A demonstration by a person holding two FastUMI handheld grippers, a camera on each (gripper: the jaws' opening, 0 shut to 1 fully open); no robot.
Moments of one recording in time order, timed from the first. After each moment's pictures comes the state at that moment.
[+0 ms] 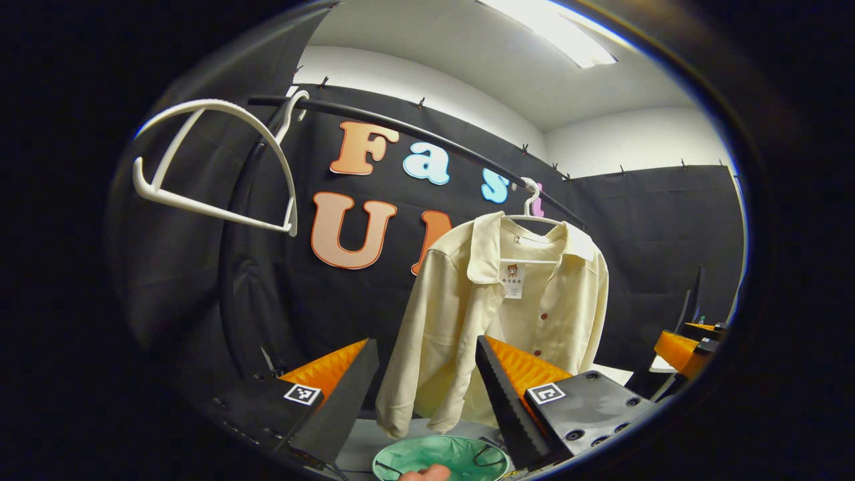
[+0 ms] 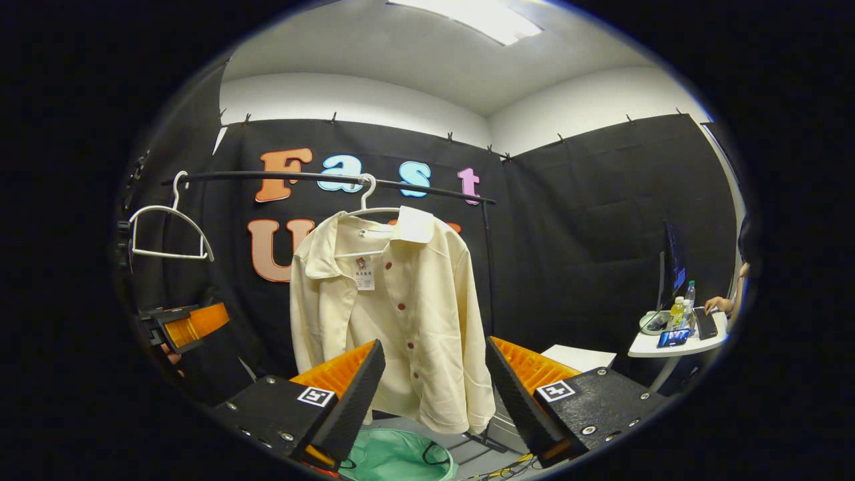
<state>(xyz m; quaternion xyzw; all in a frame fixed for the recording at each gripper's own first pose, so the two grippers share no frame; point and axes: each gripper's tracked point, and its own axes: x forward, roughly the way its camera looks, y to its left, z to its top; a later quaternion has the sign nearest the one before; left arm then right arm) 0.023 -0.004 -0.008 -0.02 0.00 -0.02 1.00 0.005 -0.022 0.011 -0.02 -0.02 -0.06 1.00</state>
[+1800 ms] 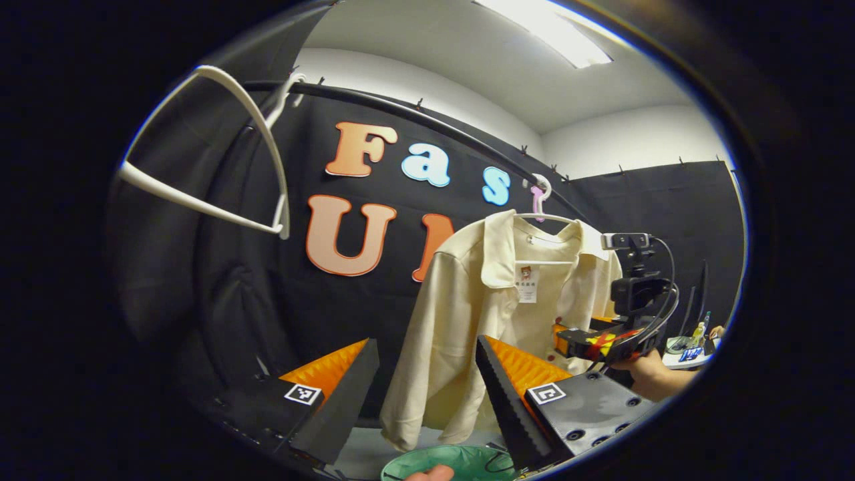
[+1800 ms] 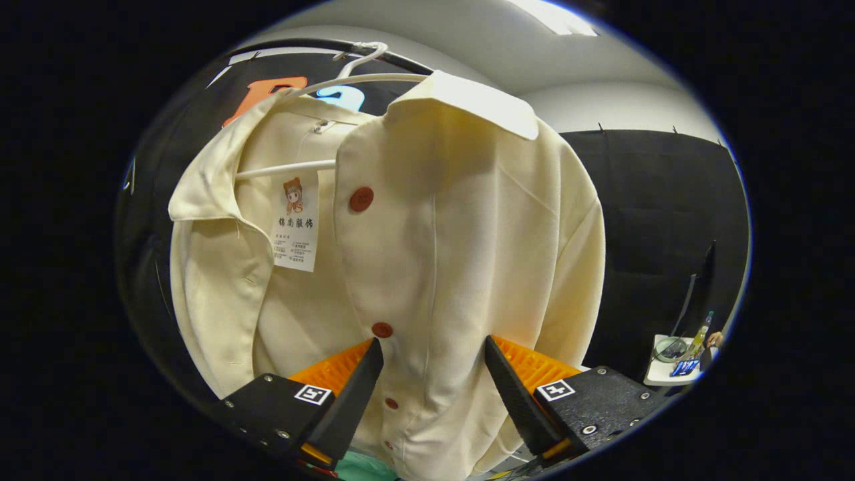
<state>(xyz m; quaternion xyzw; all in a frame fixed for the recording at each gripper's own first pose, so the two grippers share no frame) 0.080 -0.008 -0.016 -0.01 -0.01 -0.06 1.00 0.318 -0.031 -0.041 -0.11 0.04 -0.10 0.99</state>
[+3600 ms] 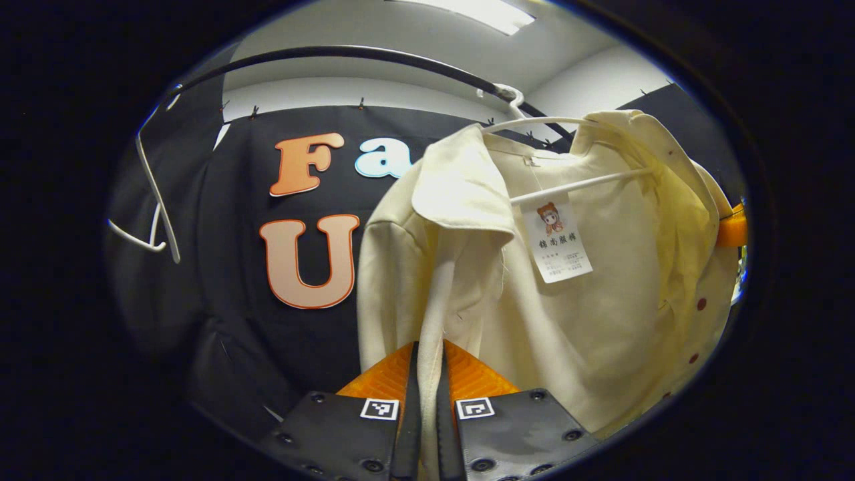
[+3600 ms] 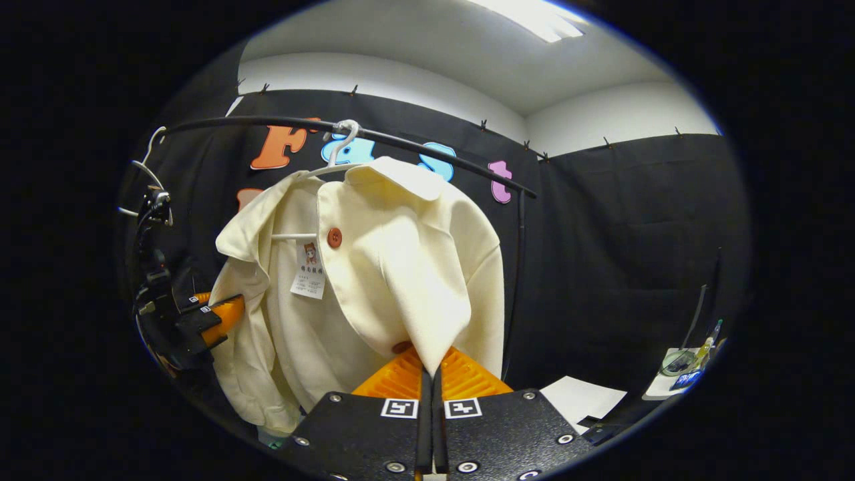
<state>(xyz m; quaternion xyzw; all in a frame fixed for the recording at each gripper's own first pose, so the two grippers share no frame) 0.255 -0.042 -0.063 0.12 -0.06 0.00 0.99 0.215 -0.068 0.023 -0.09 -0.03 -0.02 1.00</state>
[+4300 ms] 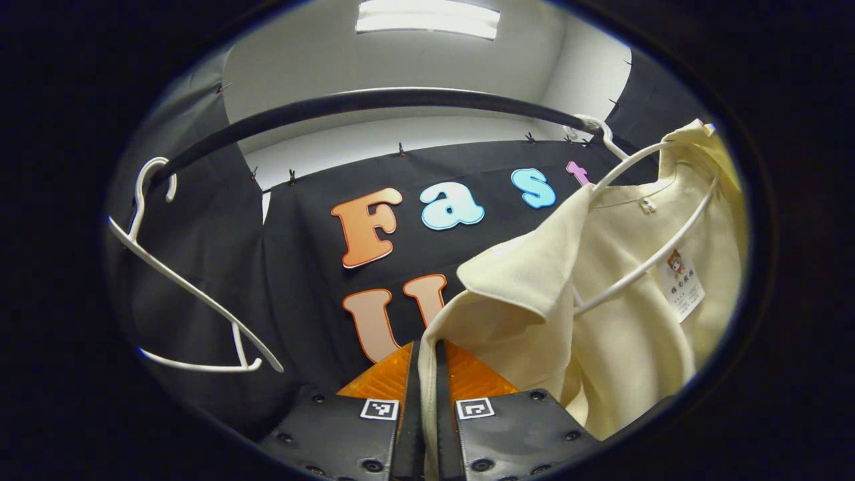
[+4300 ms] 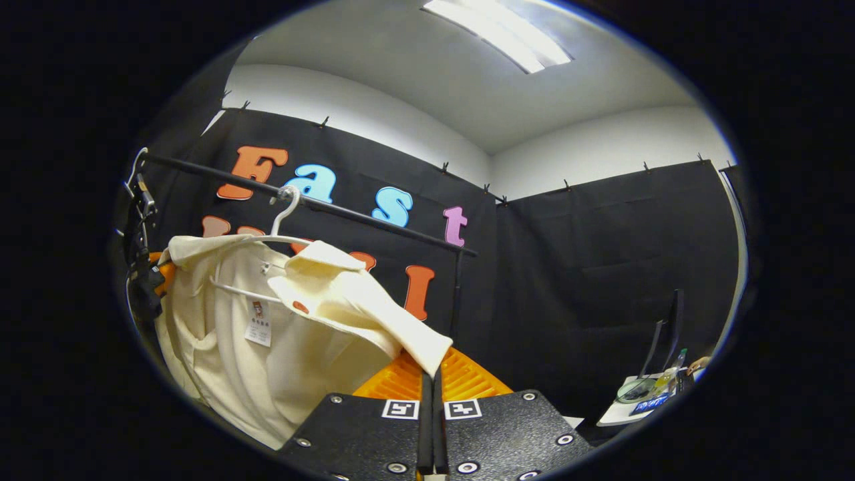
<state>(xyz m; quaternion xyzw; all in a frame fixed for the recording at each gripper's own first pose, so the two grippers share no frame) 0.267 0.048 0.072 0.23 -0.15 0.13 0.95 0.177 -0.146 0.133 -0.11 -0.11 -0.10 0.98</state>
